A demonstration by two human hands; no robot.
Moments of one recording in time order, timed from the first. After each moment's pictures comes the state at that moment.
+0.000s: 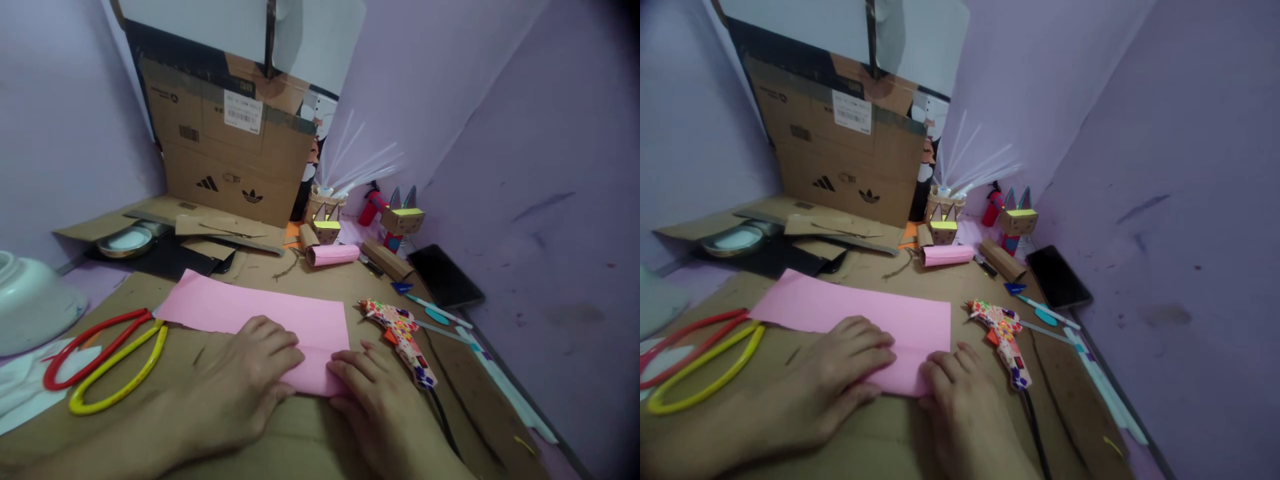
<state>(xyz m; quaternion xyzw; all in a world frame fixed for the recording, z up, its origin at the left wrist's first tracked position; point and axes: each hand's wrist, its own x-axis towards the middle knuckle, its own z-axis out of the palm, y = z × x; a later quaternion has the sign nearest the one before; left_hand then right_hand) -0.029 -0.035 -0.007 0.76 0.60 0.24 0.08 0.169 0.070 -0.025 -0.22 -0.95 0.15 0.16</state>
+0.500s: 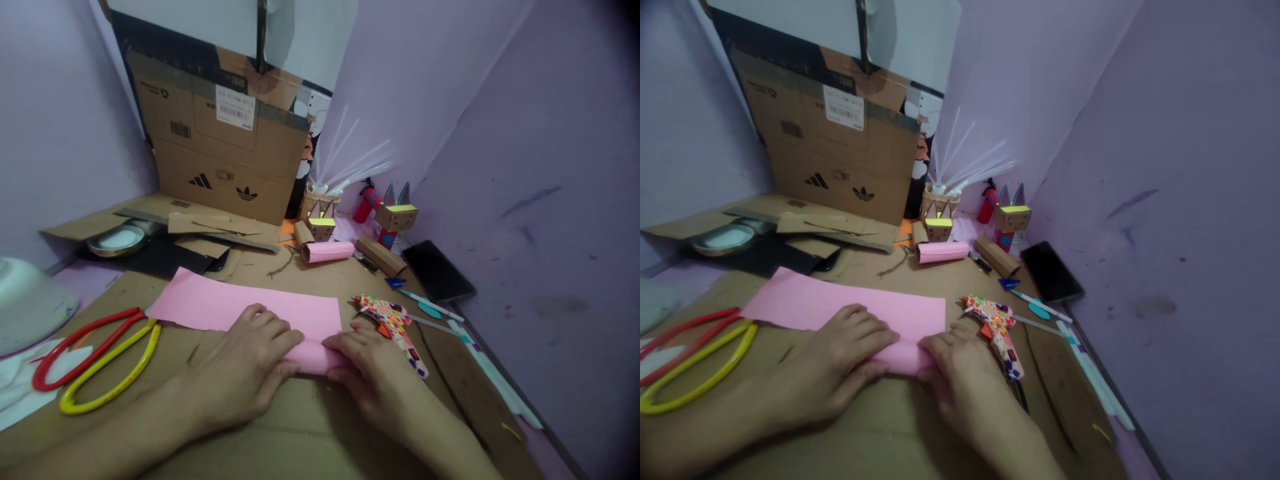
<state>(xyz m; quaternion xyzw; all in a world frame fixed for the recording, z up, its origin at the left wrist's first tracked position) -0.028 -0.018 -0.007 0.77 0.61 0.18 0.08 0.162 0.091 -0.001 -0.23 -0.95 0.22 0.08</state>
